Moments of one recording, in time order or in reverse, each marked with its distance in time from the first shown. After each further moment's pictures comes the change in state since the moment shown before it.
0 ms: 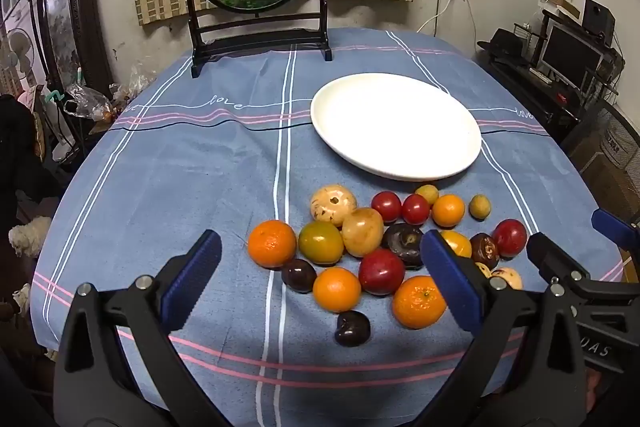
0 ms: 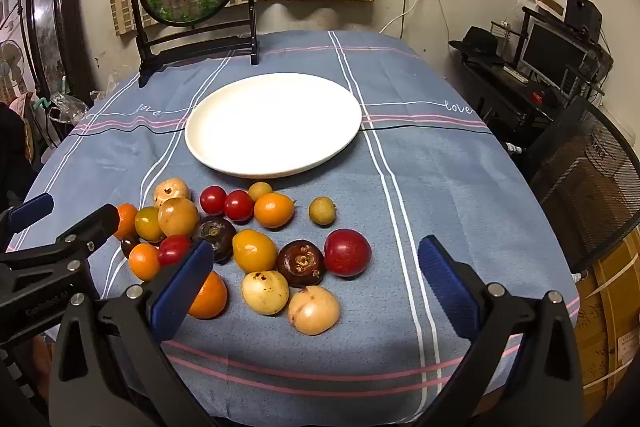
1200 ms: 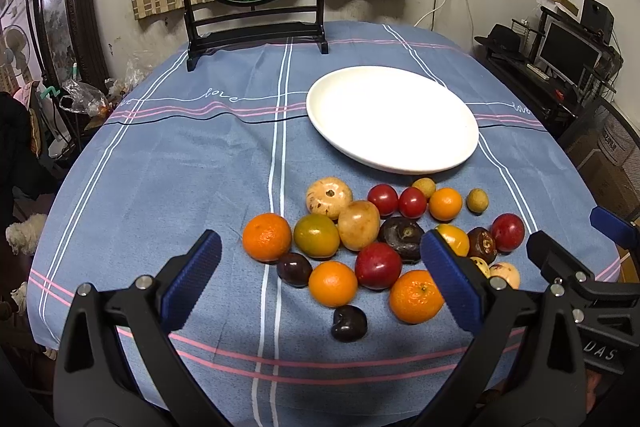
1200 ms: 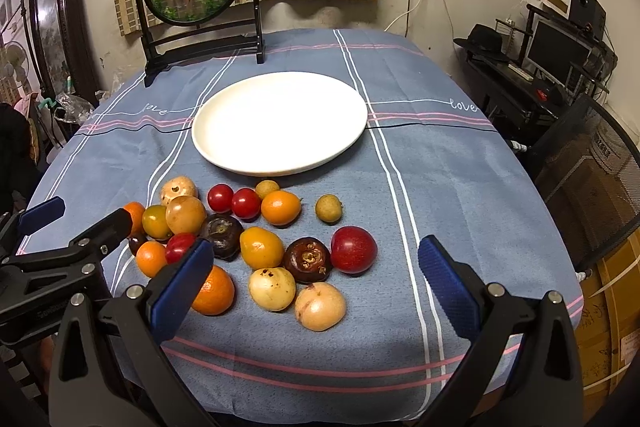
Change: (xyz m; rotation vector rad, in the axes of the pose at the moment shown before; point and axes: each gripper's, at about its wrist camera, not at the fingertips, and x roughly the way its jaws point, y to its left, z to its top) left arm 0.004 -0.001 -0.001 0.002 0.033 -0.011; right arm -0.003 0.000 -0.001 0.002 0.005 0.026
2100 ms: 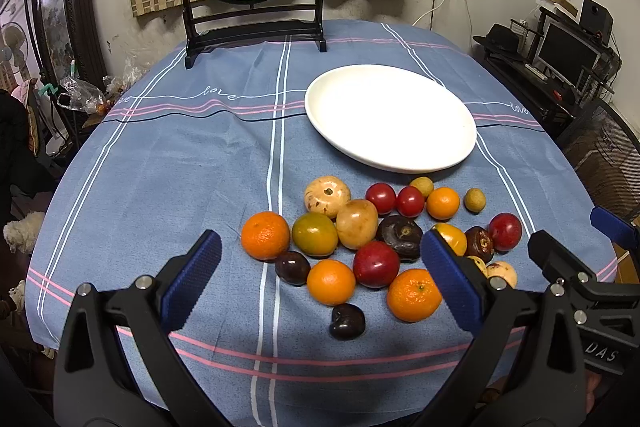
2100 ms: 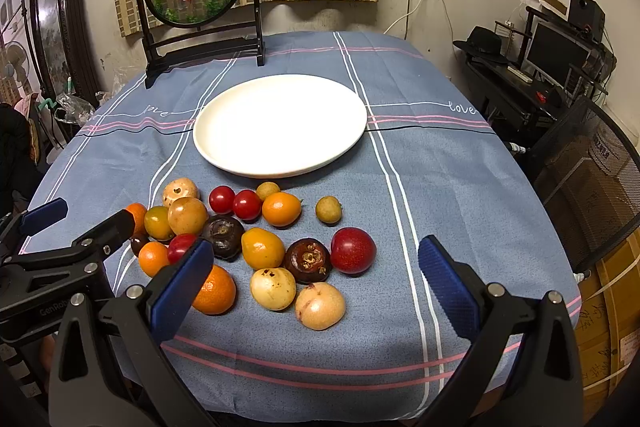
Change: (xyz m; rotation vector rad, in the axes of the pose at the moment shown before) left arm 0.000 -0.002 -0.001 -0.002 0.004 -0.009; right arm -0.001 0.002 0.000 0.000 -0.003 -0.002
